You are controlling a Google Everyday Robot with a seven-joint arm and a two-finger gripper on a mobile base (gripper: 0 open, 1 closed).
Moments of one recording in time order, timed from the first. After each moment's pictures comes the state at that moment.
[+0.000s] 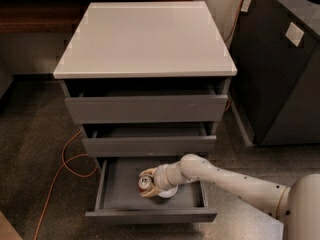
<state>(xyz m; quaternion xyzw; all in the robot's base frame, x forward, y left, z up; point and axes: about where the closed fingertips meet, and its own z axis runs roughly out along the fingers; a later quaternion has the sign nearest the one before) 0.555 0.045 0.382 -0.68 0.60 0.23 0.35</state>
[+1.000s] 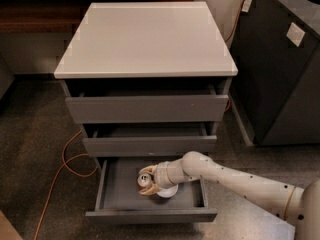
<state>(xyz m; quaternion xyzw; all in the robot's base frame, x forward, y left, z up) 0.548 0.043 0.414 -0.66 0.61 0.24 0.36</state>
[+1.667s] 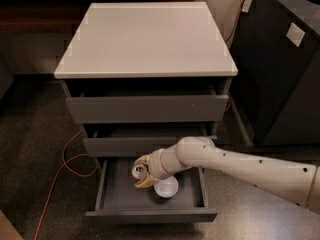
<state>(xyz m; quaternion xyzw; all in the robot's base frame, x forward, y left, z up) 0.528 0.053 0.520 -0.68 0.62 0.20 0.33</state>
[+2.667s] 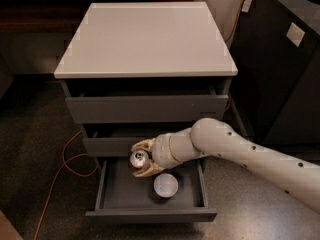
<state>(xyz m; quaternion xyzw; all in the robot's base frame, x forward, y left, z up) 0.502 0.048 0.647 -0.71 0.56 0.19 0.39</state>
